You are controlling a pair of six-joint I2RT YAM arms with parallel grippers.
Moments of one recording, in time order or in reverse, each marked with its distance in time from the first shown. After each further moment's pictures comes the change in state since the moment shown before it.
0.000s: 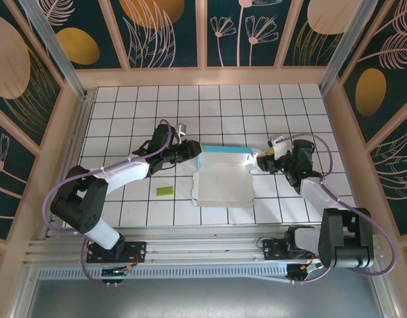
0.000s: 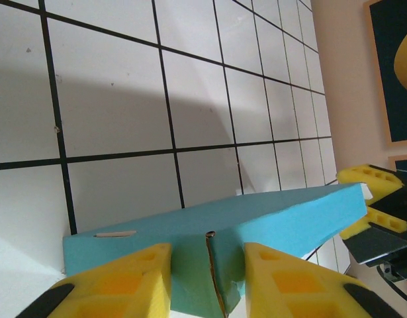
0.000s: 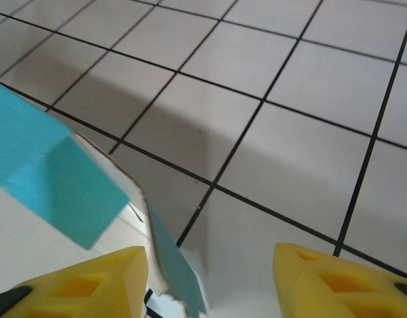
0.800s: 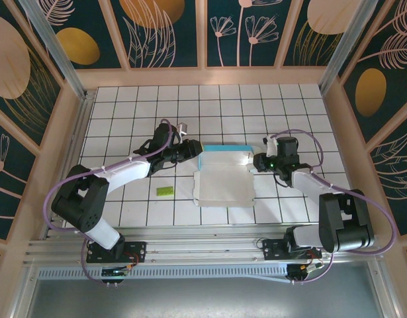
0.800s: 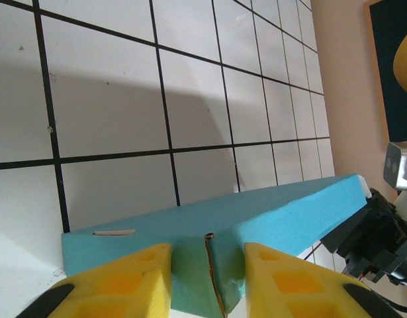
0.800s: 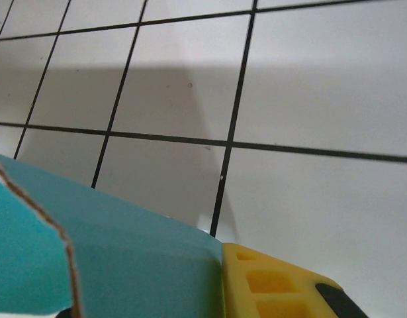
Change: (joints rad) left arm -0.005 0.011 0.016 -0.006 0.000 -0.014; right arm 0.153 0.122 0.082 -0.103 0.181 0.451
